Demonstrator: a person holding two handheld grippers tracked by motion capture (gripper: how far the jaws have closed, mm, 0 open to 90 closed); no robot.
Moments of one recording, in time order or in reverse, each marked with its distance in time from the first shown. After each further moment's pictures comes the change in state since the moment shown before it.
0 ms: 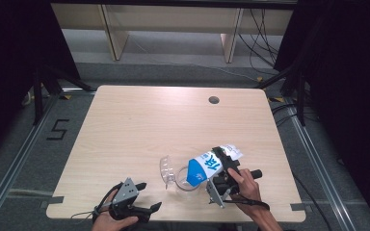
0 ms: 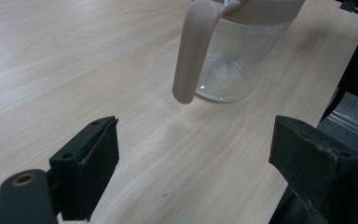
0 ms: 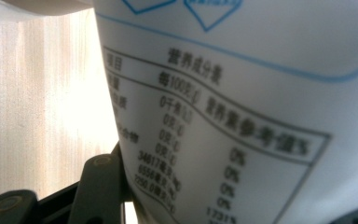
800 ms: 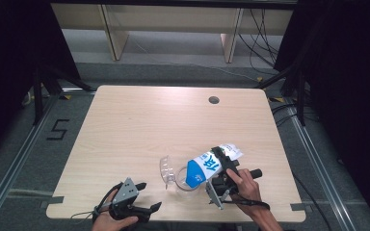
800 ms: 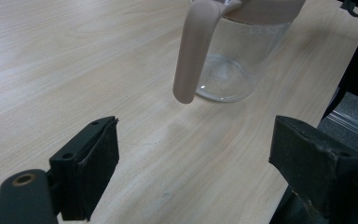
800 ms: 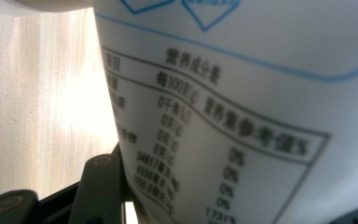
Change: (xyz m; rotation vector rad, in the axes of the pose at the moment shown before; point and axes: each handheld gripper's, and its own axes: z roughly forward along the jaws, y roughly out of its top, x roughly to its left) left arm -0.002 0.000 0.001 -0.022 -0.007 -0.022; right arm 0.001 0.001 0.001 -0.016 -0.023 -0.042
